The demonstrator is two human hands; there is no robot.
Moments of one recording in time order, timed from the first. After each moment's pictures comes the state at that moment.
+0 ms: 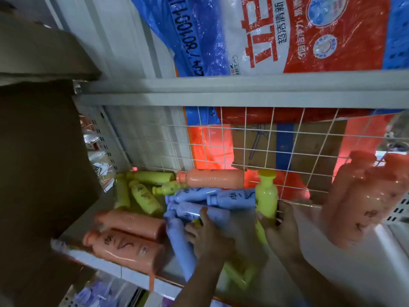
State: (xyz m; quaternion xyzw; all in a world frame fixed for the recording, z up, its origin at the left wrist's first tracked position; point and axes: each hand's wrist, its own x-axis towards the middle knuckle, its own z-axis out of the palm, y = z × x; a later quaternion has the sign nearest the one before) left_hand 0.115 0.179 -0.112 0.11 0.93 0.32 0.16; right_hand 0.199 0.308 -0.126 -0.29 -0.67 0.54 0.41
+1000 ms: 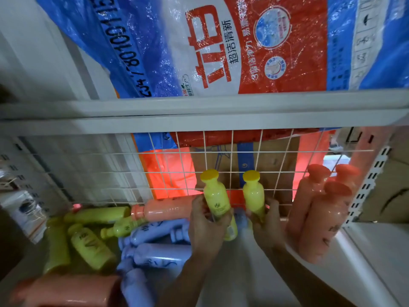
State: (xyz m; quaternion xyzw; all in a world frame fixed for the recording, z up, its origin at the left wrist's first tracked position) left_hand 0.079 0.281 -0.093 0.28 0.71 0.64 0.09; right_hand 0.184 0.393 -0.121 -0.35 -0.69 0.44 0.45
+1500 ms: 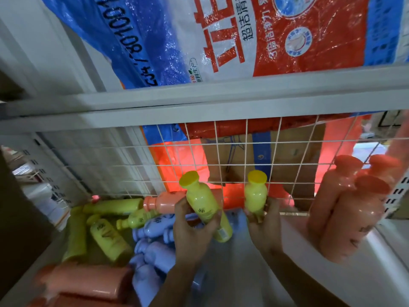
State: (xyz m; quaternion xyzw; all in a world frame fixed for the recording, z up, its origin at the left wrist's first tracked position) left_hand 0.057 0.234 -0.081 0.29 0.66 0.69 0.00; right_hand 0.143 0.372 -0.145 -0.36 -0.66 0.47 0.46
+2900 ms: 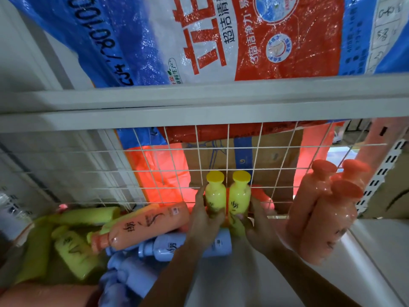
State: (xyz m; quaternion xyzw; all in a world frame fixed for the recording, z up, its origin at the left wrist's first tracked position) left_hand 0.043 0.312 -0.117 0.39 0.67 0.60 0.19; right_hand 0.174 0.403 -0.131 -0.27 -0.76 0.48 0.35
